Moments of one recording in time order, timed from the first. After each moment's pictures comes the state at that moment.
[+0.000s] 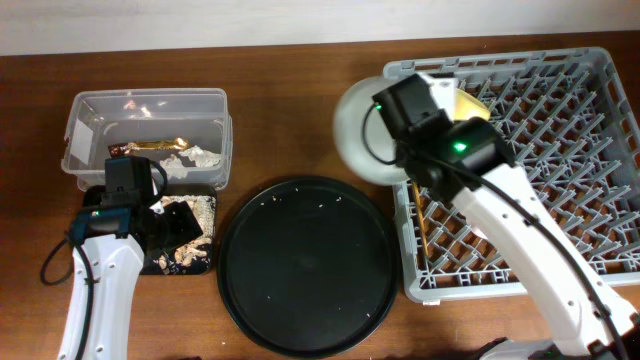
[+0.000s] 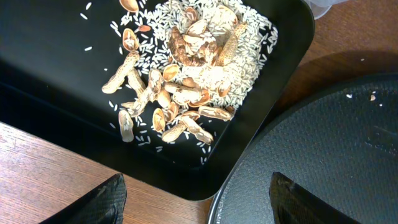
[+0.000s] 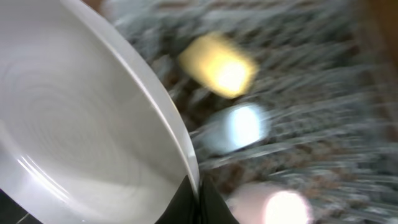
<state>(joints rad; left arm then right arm) 0.14 1.31 0.99 -1.01 0.00 -0.34 0.48 1.55 1.61 -1.15 0.62 0.46</state>
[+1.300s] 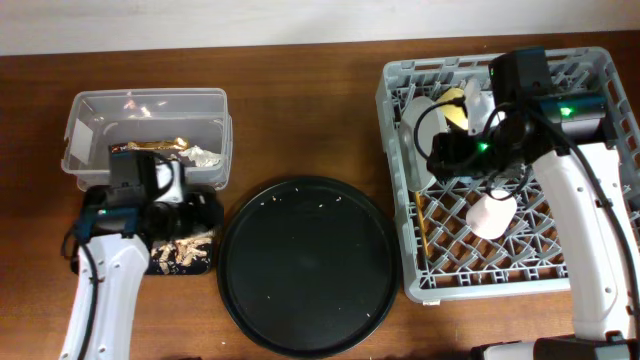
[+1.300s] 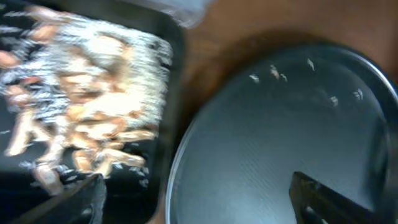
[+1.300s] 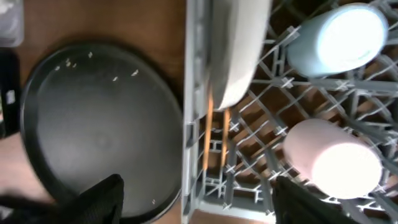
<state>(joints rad) 0.09 1.31 0.99 -0.90 0.22 -0.15 0.08 1.56 1.70 -1.44 -0.22 0.05</state>
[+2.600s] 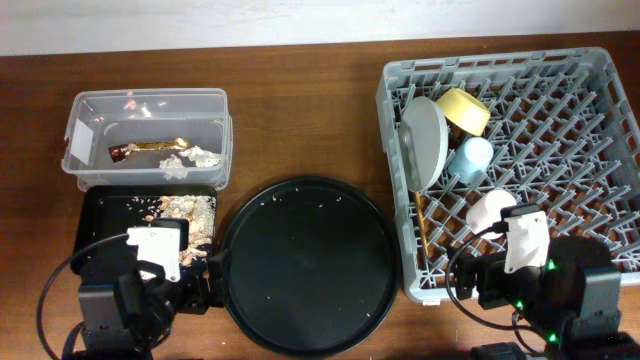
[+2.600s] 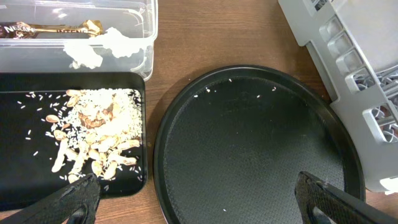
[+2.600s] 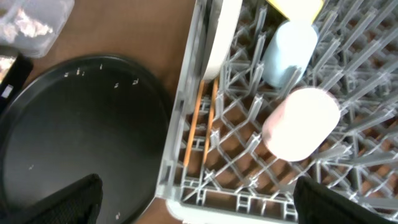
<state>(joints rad) 0.02 0.59 0.88 -1.03 0.25 -0.02 0.08 0.58 0.96 -1.10 -0.15 0.00</state>
